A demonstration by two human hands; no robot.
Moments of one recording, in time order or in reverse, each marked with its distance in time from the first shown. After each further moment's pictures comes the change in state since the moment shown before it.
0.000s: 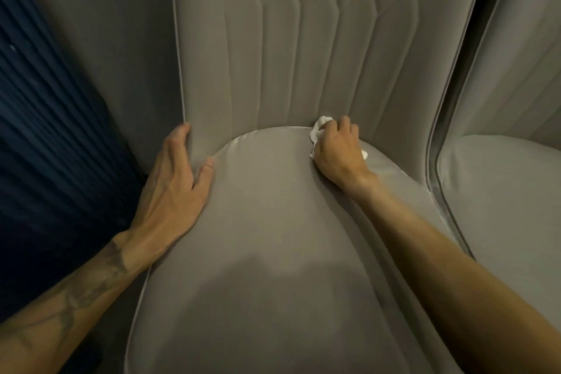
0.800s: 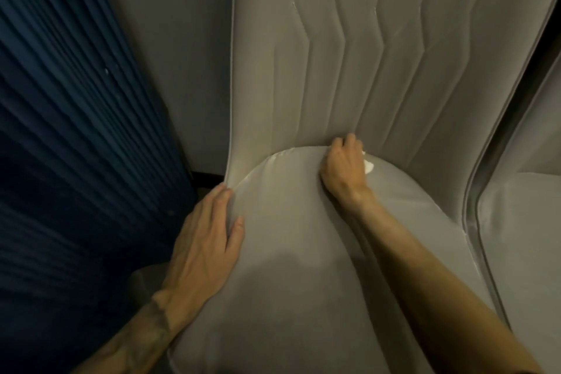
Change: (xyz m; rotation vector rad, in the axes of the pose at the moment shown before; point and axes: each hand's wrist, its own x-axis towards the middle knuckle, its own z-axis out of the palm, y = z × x) left_hand -0.070 0.011 -0.014 0.199 -0.084 -0.085; right_hand 0.025 -0.042 0.014 0.005 -0.059 -0.117
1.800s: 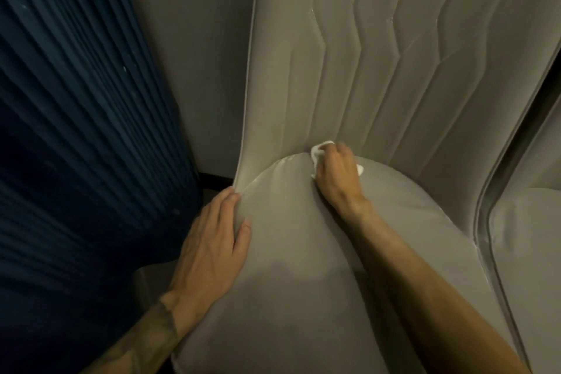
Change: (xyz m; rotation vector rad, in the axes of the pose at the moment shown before) left_hand -0.002 -0.002 0.006 -0.029 0.014 -0.048; right_hand -0.008 -0.023 -0.002 0.277 0.056 -0.104
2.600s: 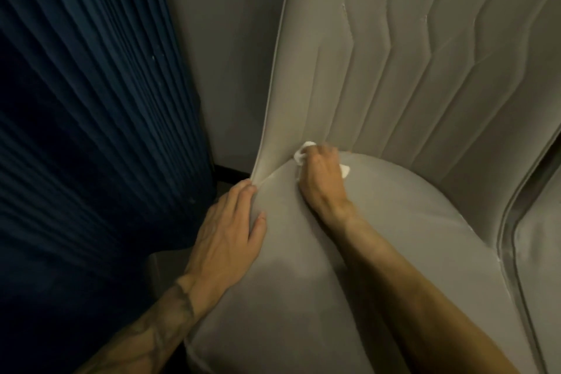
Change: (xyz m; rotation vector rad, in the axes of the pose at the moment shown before) left_hand 0.001 0.002 -0.004 0.022 0.011 0.021; right_hand -0.004 -0.039 0.043 0.044 0.073 -0.161
